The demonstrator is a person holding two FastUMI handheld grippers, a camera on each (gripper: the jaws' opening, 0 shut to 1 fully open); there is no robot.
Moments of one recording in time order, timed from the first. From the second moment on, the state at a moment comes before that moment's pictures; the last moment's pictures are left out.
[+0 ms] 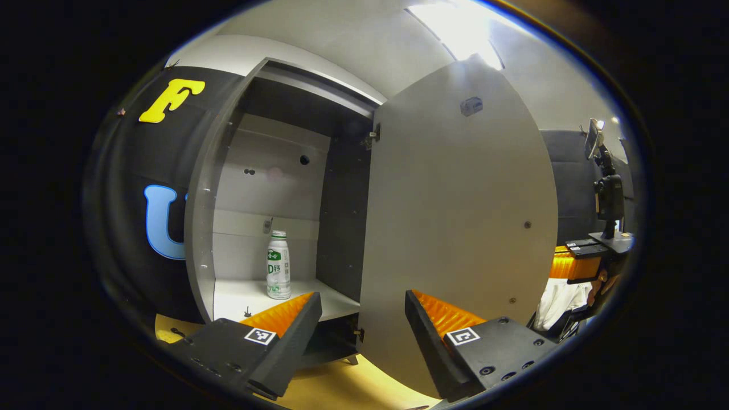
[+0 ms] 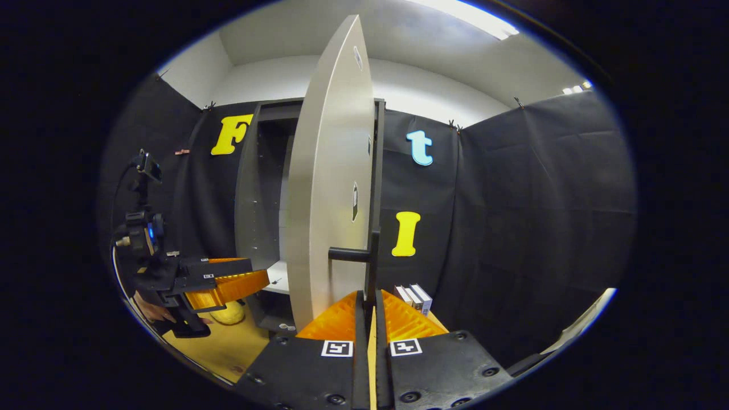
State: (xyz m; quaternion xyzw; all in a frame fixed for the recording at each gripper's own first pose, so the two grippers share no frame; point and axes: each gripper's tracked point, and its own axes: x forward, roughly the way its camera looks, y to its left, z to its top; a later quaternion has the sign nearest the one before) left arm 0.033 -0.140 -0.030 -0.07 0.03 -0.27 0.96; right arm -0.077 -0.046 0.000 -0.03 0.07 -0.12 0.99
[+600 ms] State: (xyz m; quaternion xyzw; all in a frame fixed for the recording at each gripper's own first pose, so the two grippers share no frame) left arm 0.070 -0.158 -0.031 -0.05 0.02 -0.24 0.97; right arm -0.084 -0.112 -0.003 0.03 0.06 -0.09 0.99
